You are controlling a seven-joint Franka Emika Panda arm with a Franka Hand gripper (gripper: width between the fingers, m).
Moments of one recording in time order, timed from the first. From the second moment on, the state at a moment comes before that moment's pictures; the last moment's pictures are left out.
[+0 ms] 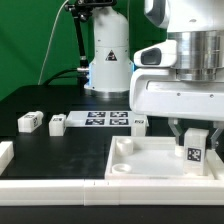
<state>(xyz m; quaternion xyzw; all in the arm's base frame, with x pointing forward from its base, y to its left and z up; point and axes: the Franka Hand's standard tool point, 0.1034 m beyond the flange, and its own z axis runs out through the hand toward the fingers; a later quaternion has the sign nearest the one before) 0.636 0.112 0.070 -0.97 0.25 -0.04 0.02</state>
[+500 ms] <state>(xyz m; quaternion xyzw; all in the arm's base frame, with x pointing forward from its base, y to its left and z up) 0.634 0.099 0.069 -0.93 0.37 -0.04 0.01</state>
